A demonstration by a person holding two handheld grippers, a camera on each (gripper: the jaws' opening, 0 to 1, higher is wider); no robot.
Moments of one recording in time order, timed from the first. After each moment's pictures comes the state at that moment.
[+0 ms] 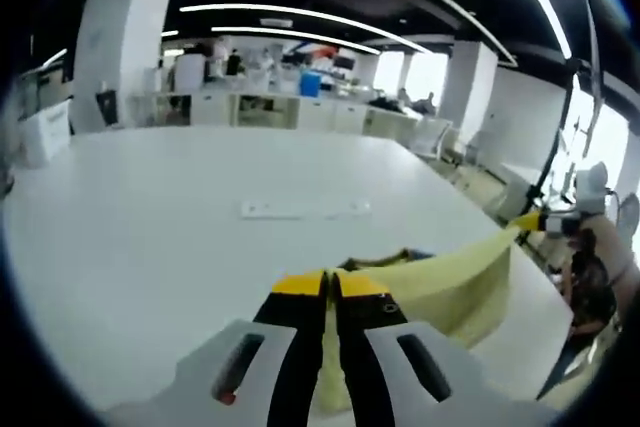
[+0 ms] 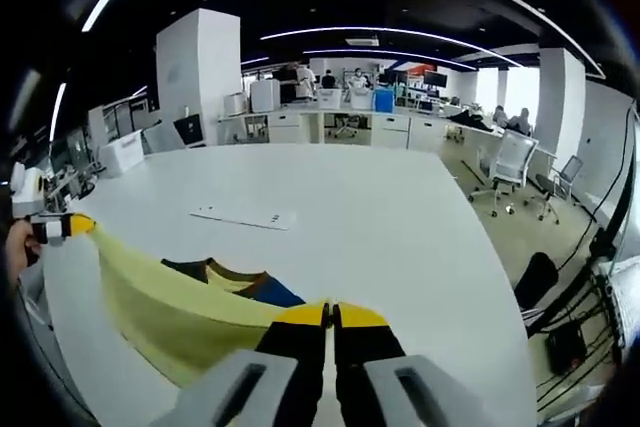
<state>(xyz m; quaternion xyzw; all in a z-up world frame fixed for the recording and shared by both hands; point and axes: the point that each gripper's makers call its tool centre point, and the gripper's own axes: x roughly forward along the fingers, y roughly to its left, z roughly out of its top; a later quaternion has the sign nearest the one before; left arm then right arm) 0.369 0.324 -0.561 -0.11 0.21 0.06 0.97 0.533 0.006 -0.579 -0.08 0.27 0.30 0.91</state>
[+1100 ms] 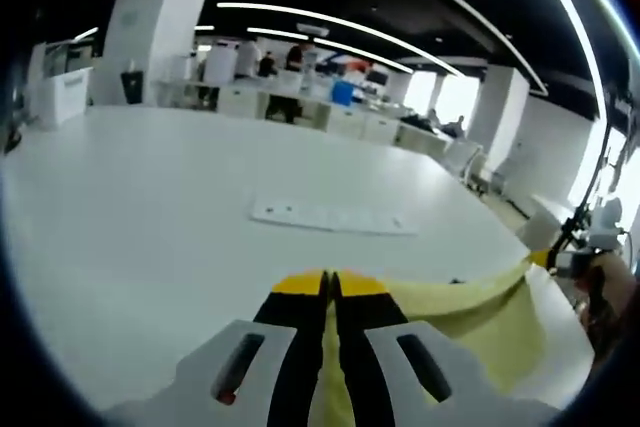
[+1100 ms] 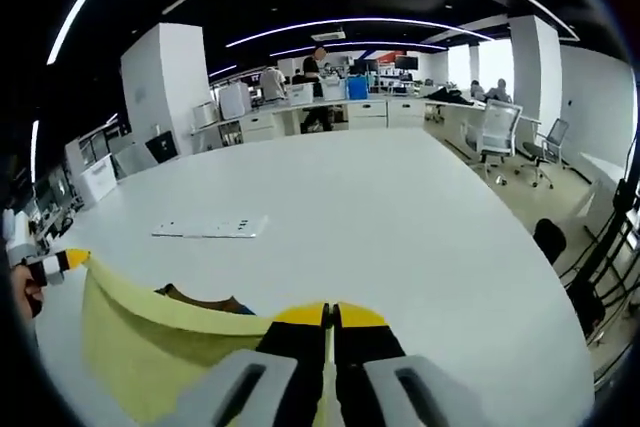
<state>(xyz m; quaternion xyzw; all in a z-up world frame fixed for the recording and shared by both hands) 0.444 0.370 -0.627 -0.16 0.19 0.12 0.96 0.602 0.040 -0.649 -0.01 0.29 0.25 0.92</state>
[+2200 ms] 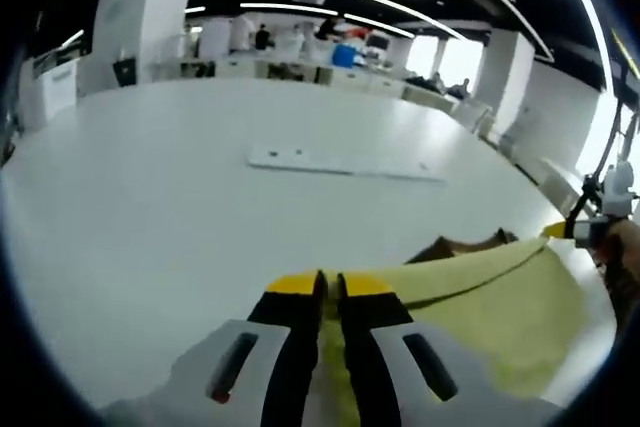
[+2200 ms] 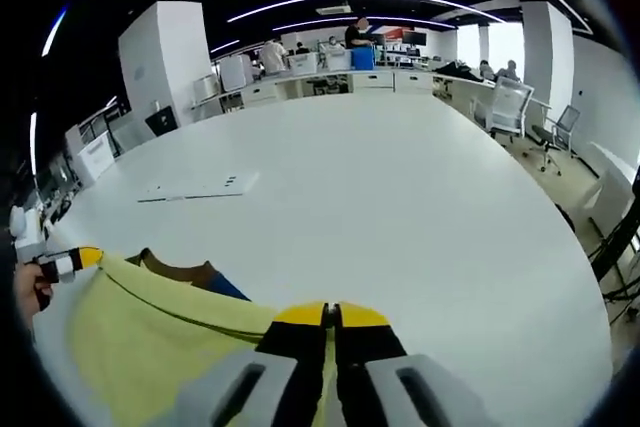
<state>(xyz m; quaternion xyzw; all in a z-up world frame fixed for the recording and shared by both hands) 0.459 0.371 -0.703 -0.13 0.26 0.11 0.95 0.607 0.049 -0.707 -0.04 0.34 0.27 0.90</state>
